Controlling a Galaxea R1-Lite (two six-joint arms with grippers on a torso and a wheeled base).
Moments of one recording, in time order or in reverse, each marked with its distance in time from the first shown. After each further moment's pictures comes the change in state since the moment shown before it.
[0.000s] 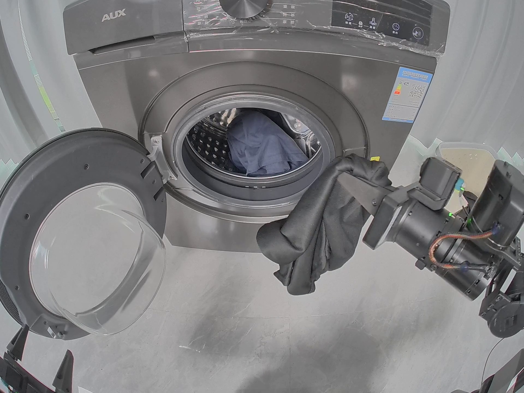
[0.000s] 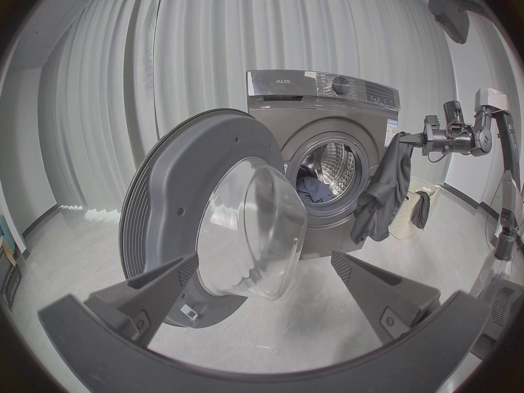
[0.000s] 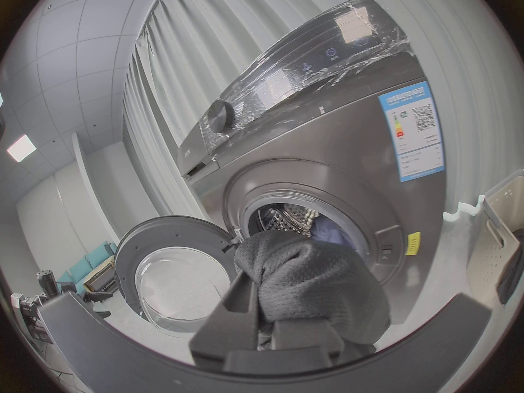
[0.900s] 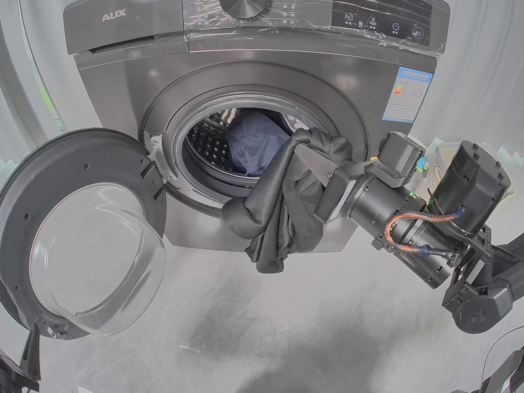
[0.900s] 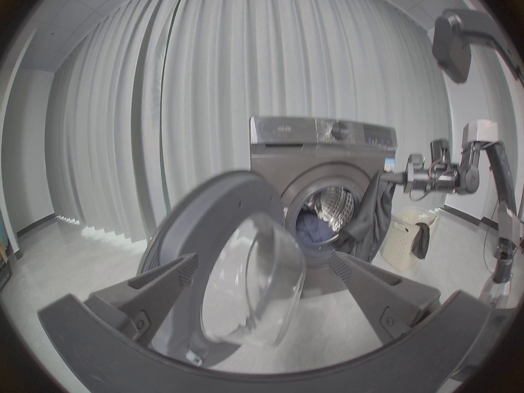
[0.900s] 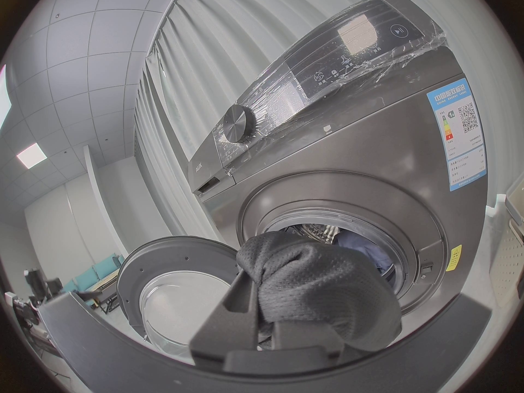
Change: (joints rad) left arm 0.003 0.045 -0.098 -0.137 -0.013 -0.027; right arm 0.053 0.159 -0.177 -0.097 -0.005 0.000
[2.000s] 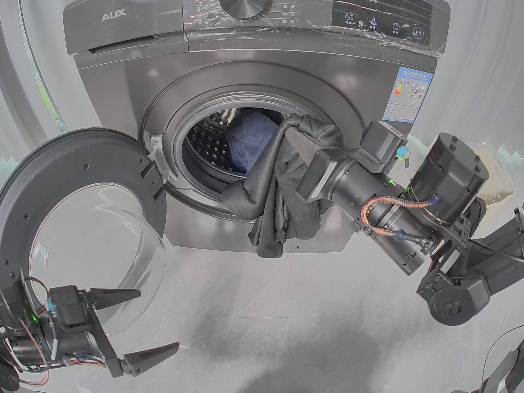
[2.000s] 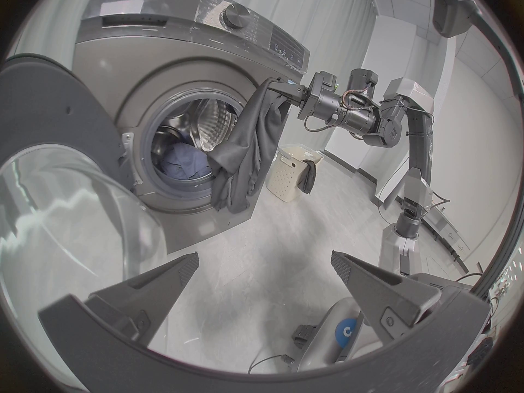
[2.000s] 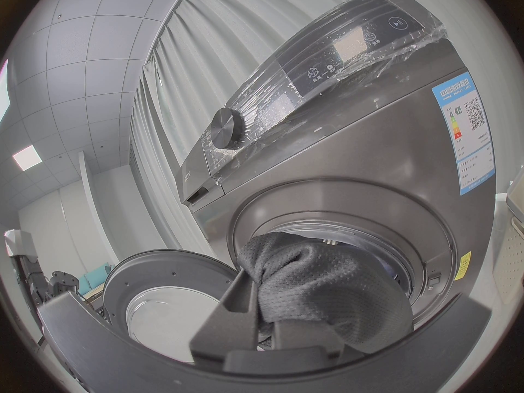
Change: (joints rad) left arm -0.449 1.054 -0.045 -0.487 -0.299 0.089; right arm -0.017 0.097 -0.100 -0.065 -0.027 0.002
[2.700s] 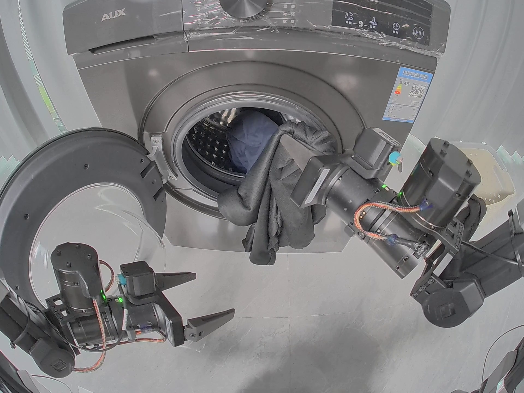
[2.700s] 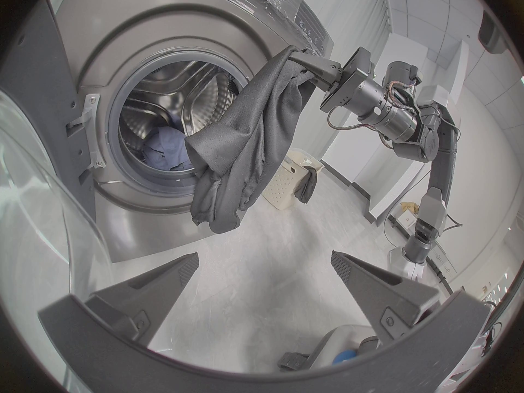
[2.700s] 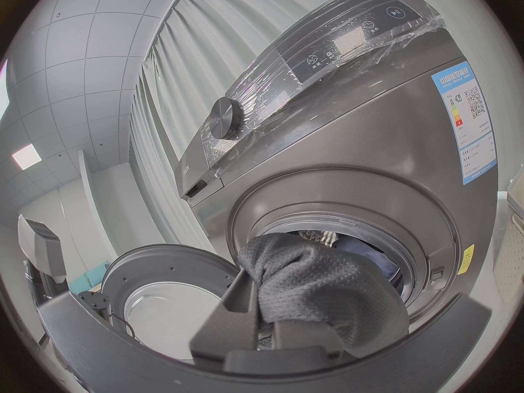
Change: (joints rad) left arm -0.065 0.544 -0.051 -0.526 -0.009 -0.141; right arm 0.002 0.024 -0.002 -0.005 0.000 0.000
